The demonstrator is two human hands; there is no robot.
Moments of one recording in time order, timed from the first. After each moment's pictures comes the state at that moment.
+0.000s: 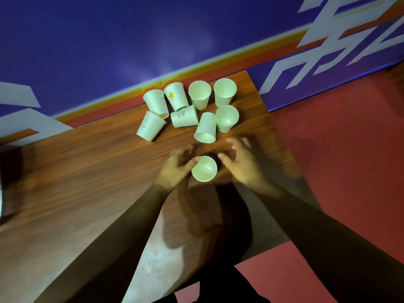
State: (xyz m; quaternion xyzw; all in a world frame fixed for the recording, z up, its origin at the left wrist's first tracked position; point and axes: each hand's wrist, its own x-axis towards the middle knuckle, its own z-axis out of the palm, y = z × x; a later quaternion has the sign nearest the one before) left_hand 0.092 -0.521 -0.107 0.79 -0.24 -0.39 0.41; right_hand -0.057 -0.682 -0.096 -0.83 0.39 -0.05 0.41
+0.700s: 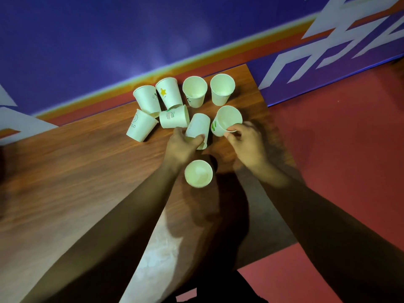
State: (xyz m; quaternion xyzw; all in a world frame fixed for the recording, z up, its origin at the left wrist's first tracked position) left_hand 0.105 -0.603 -0.093 0.85 -0.14 -0.34 0.37; right_hand -0.026 -0.742 -0.107 -0.85 0.40 -0.09 0.33
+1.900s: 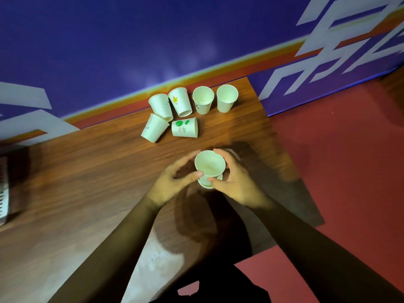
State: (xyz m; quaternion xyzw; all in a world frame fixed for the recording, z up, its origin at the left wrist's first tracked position) left_hand 0.081 -0.485 -0.048 0.68 -0.29 -0.46 0.49; right_hand -0.071 -0.635 -0.052 -0.81 0.29 -0.07 0.50
